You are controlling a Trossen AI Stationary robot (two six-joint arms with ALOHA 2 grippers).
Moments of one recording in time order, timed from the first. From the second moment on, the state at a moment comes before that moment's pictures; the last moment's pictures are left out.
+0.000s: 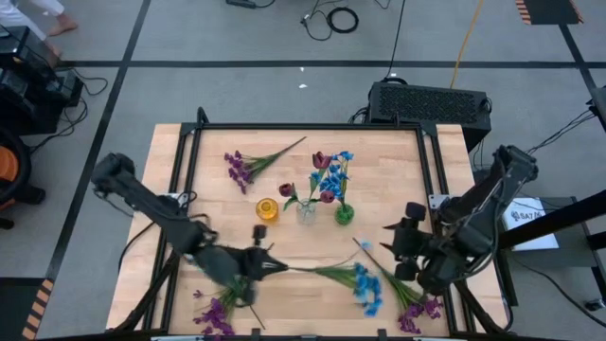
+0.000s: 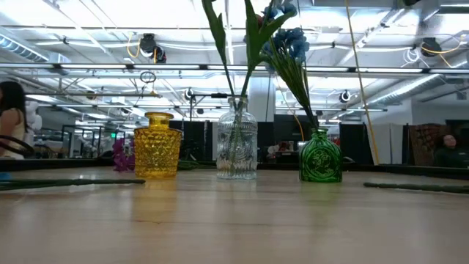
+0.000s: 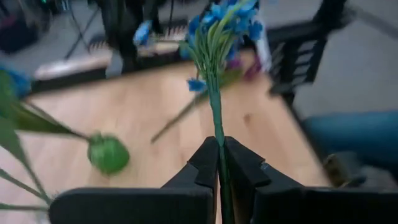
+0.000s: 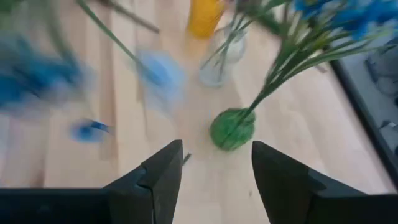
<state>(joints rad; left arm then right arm) -0.64 1.44 1.12 -0.14 -0.49 -0.09 0.85 1.30 1.21 -1.20 0.78 0.89</state>
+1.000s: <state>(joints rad) -0.56 1.47 1.08 0.79 -0.50 0.45 0.50 1.20 0.75 0.89 0.33 -0.20</state>
